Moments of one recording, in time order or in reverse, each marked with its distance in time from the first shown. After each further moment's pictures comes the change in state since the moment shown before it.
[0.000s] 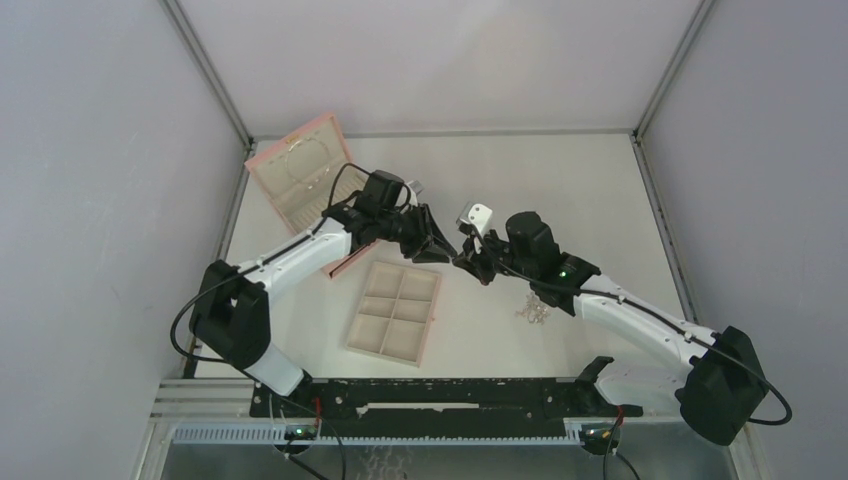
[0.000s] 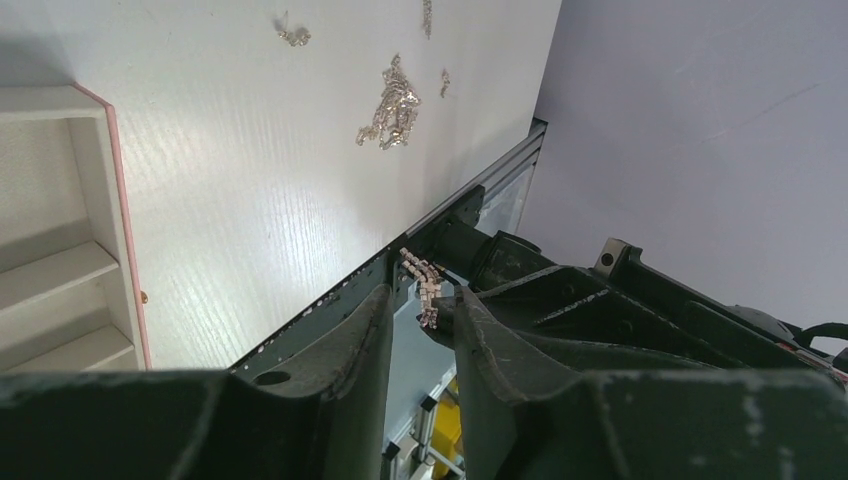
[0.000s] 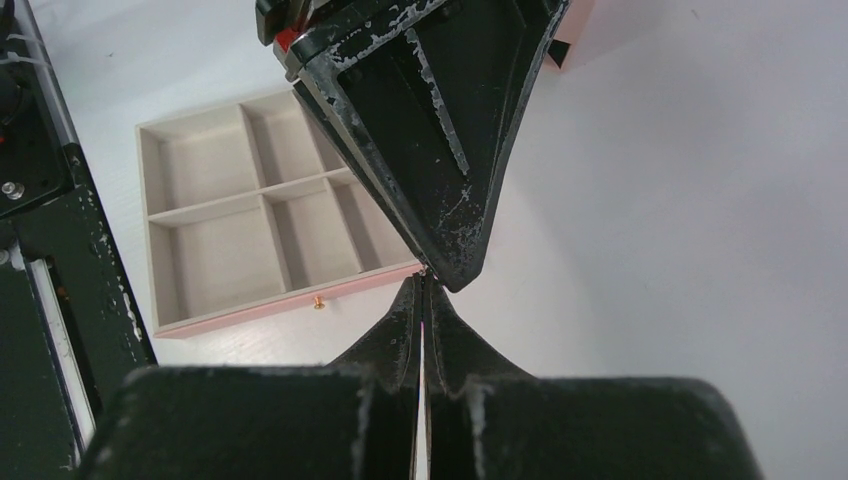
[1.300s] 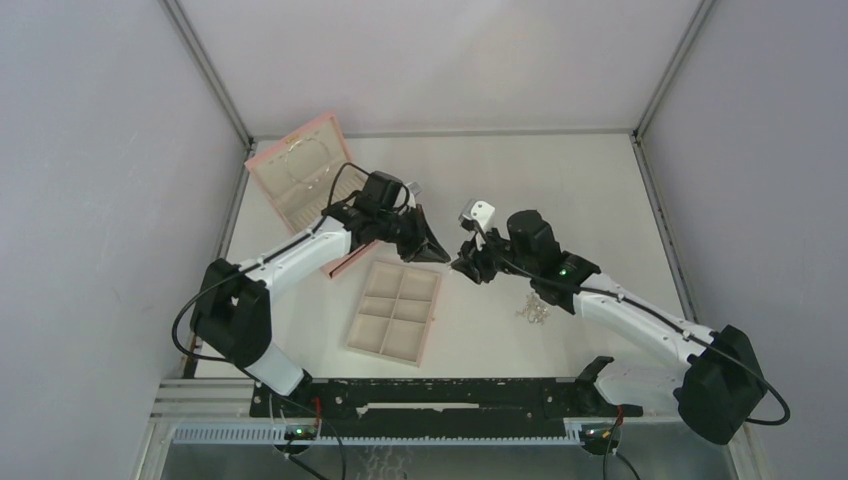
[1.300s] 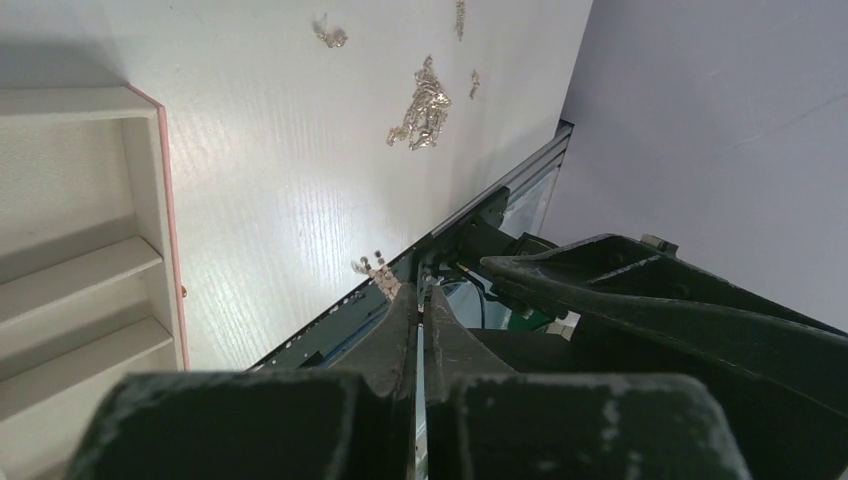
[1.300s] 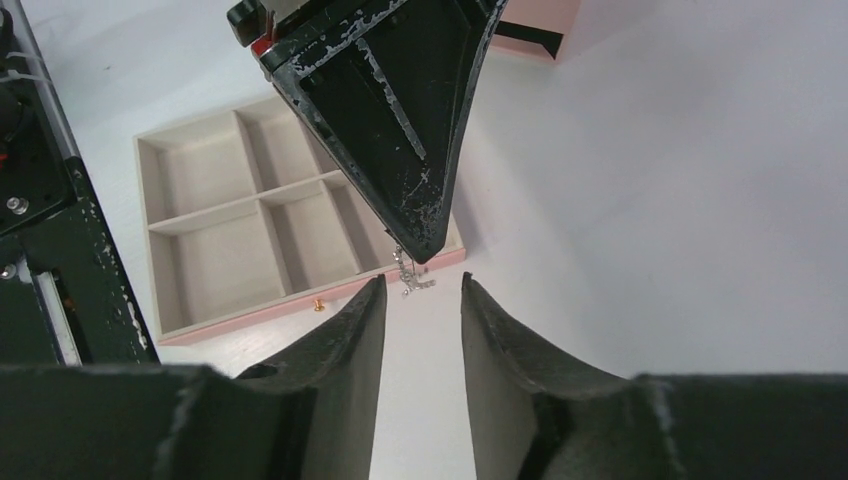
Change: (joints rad) left arm 0.015 0.008 0.001 -0.037 -0.014 0.052; right arm -0.024 0.010 0.000 0.005 -0.002 0.035
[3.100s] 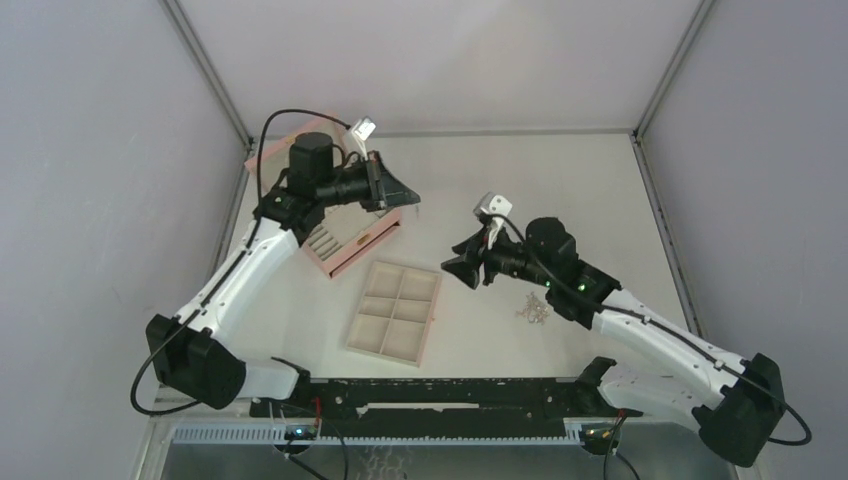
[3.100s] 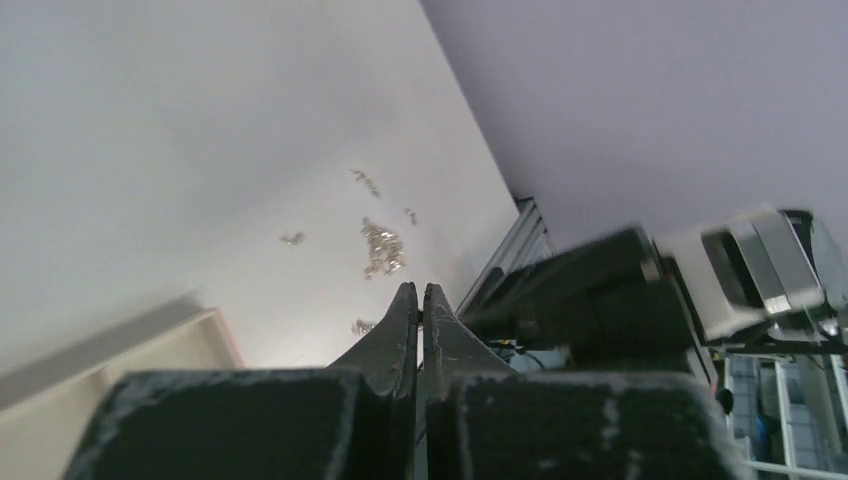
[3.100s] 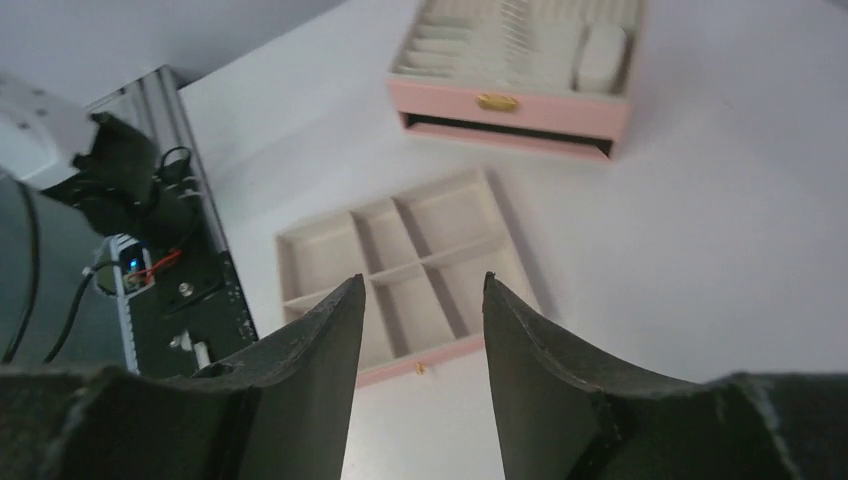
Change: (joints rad) left arm 0.212 -0.256 0.110 0.069 0.091 0.348; right arm 0.005 -0.139 0.000 0.058 -0.018 0.235
